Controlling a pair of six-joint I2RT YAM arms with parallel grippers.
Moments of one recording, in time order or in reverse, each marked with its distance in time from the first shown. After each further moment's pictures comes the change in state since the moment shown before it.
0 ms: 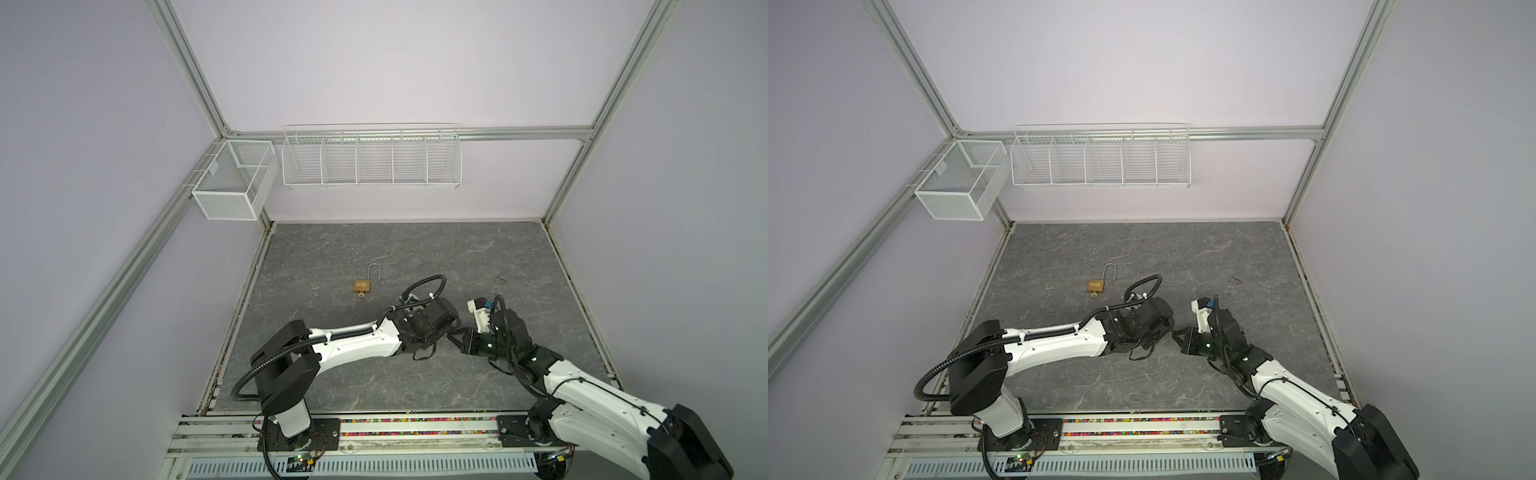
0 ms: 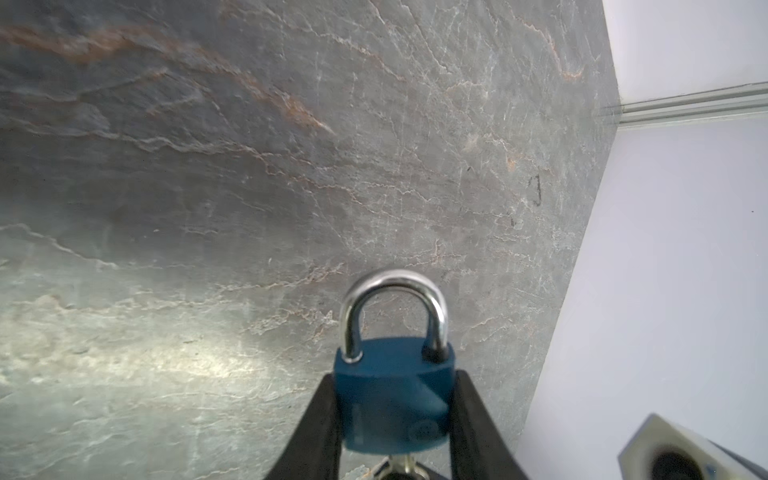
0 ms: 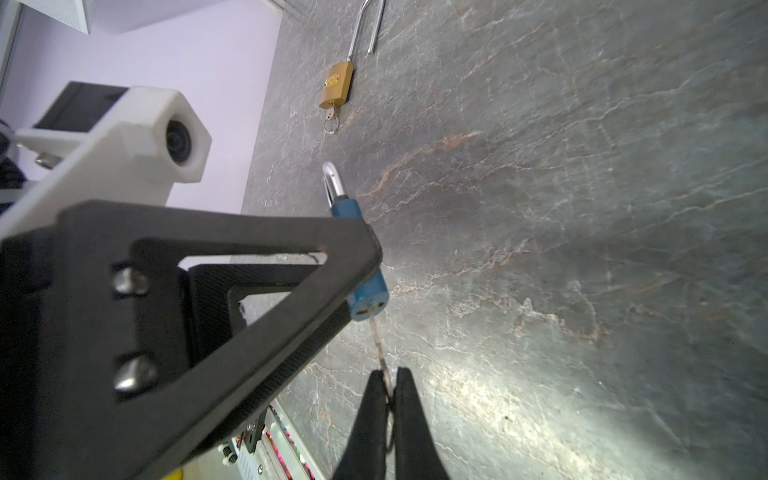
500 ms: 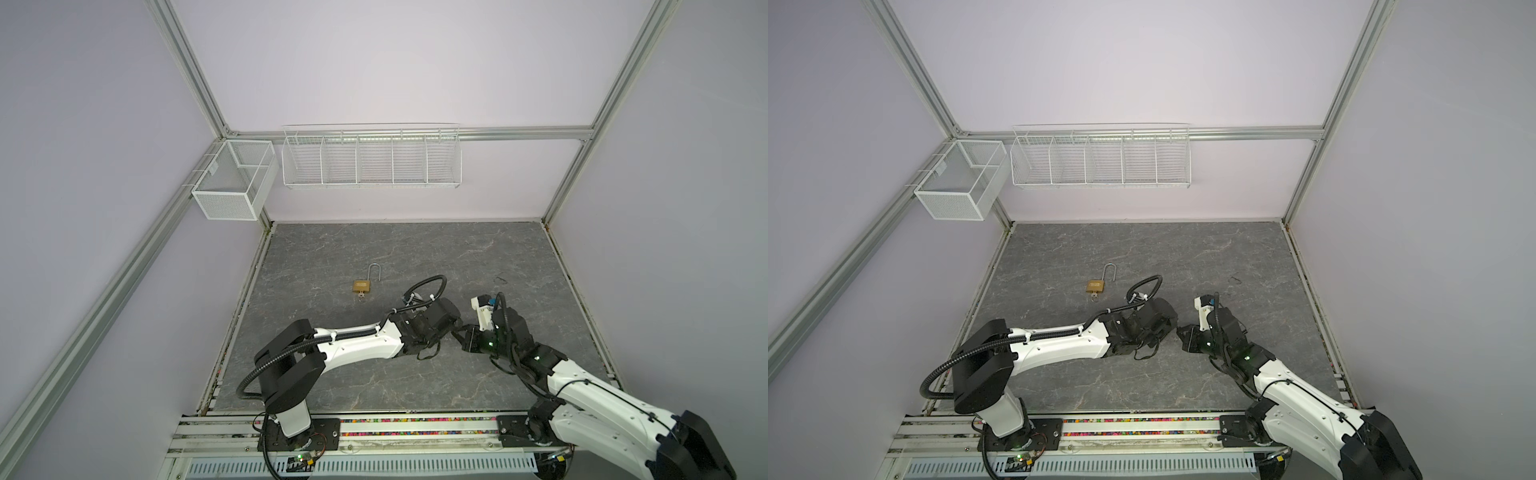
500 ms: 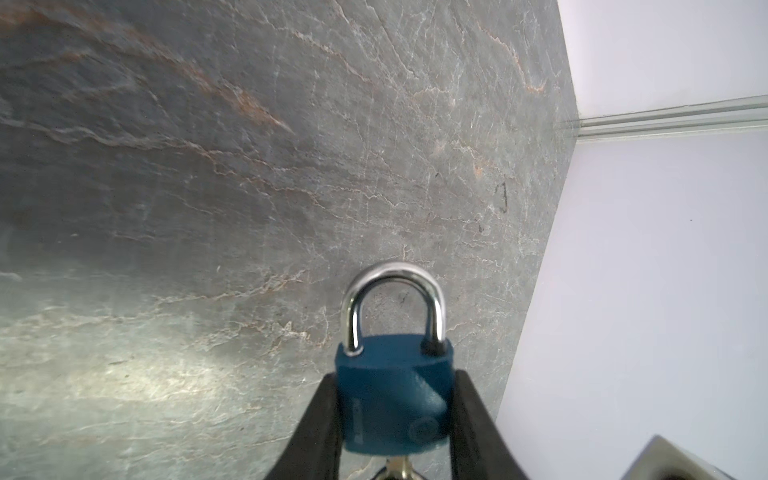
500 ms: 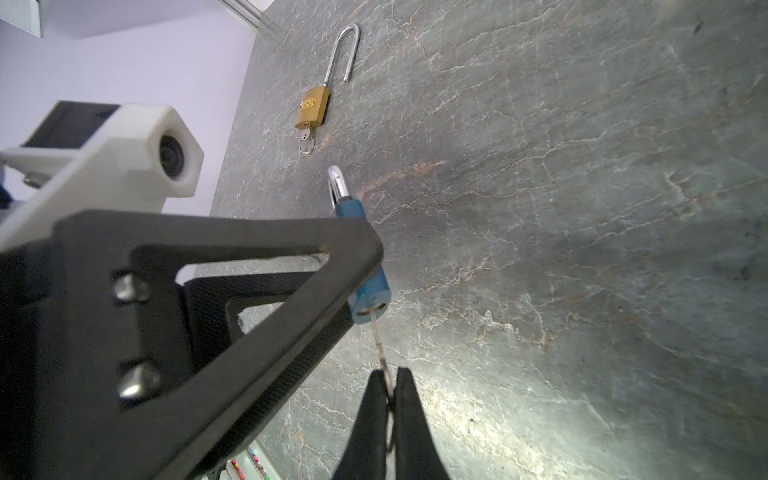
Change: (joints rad) left arm -0.010 0.014 -0.045 0.138 -0.021 -0.027; right arm 0.017 -0.026 0.023 -0.071 0.096 -0.023
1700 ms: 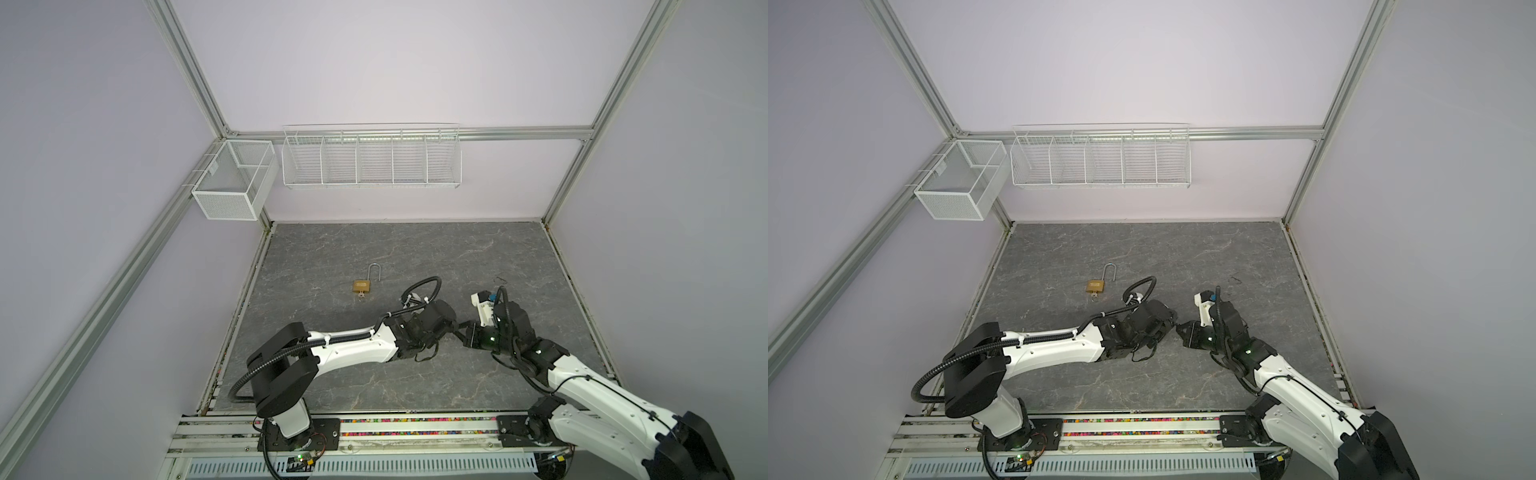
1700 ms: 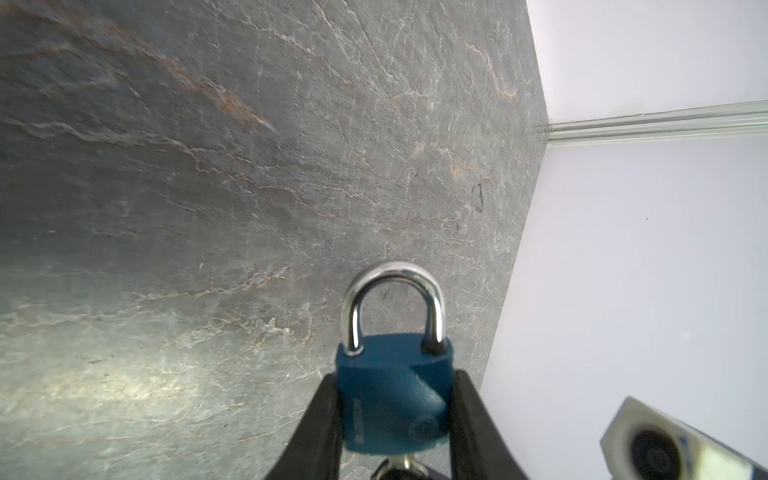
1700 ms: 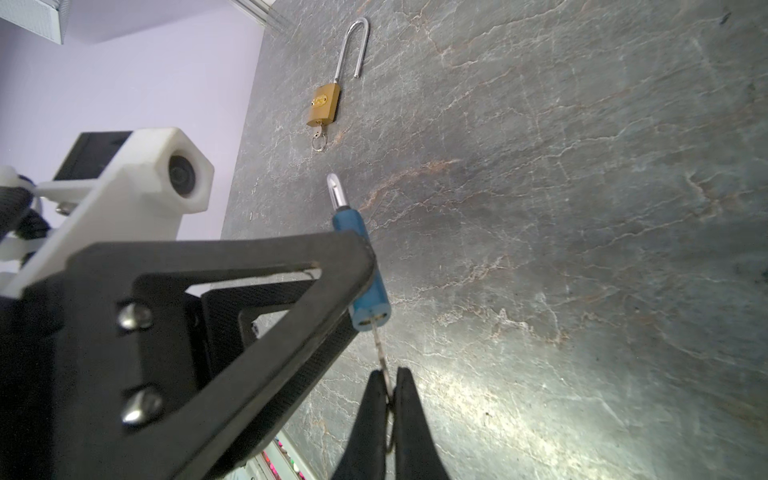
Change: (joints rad) left arm 0.000 -0.046 -0.050 0.070 -0.006 0.003; right arm -0.050 0.017 0.071 -0.075 -0.078 -0.024
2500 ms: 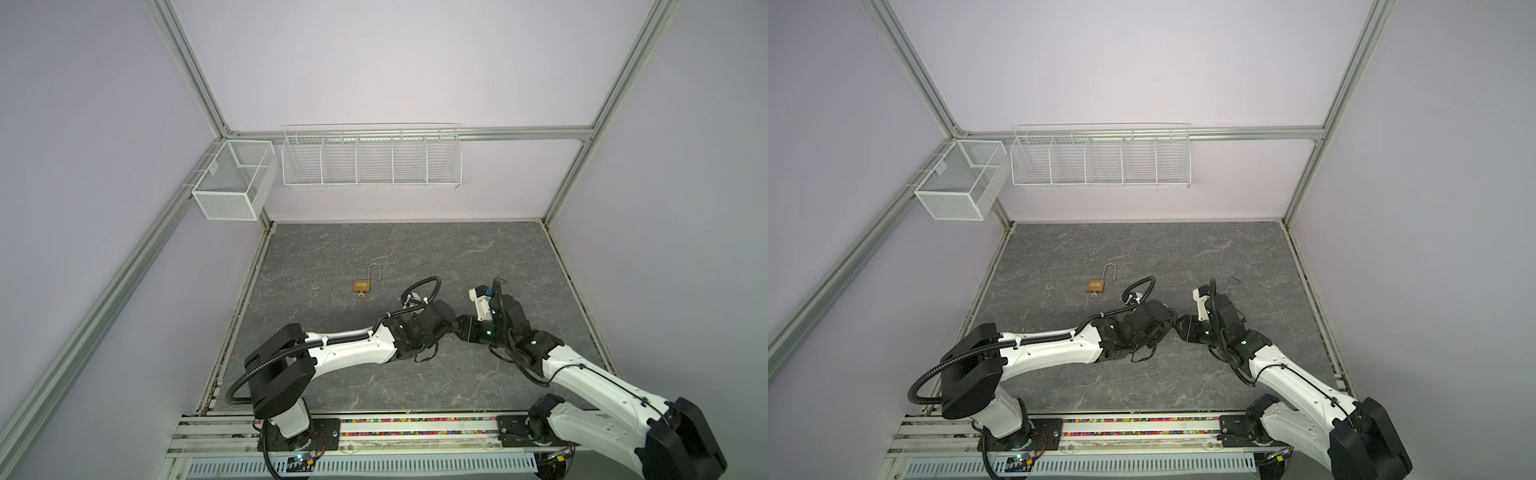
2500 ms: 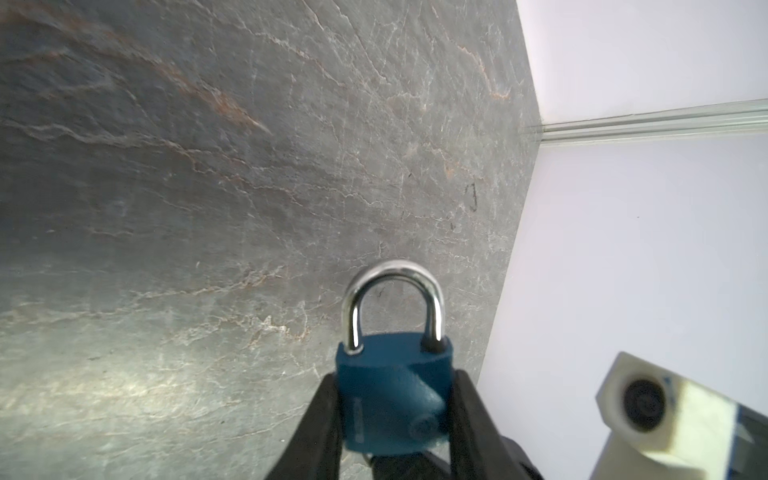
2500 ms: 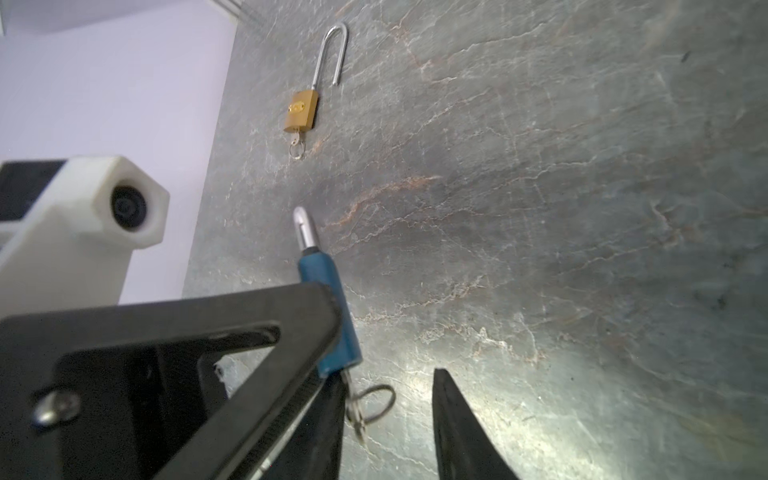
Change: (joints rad) left arm 0.000 -0.031 -0.012 0.006 -0.005 0.002; right arm -0.007 0.055 0.069 -0.053 0.049 -0.040
